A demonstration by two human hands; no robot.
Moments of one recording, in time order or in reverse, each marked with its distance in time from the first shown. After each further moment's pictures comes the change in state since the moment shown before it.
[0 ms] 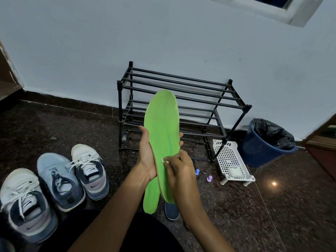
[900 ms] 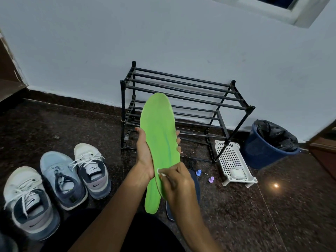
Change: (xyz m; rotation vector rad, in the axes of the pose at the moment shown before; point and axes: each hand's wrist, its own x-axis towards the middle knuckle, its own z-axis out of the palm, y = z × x) left_hand -0.002 0.007 -0.003 -0.101 -0.035 -0.041; right_hand -0.021 -0.010 0.002 0.068 -0.017 -0.029
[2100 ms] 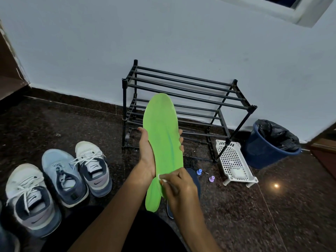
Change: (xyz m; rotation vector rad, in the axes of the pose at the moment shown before) left_hand 0.001 -0.001 0.001 -0.041 -0.003 -0.021; right_hand -0.014 -0.001 -0.007 0.044 -0.068 0.013
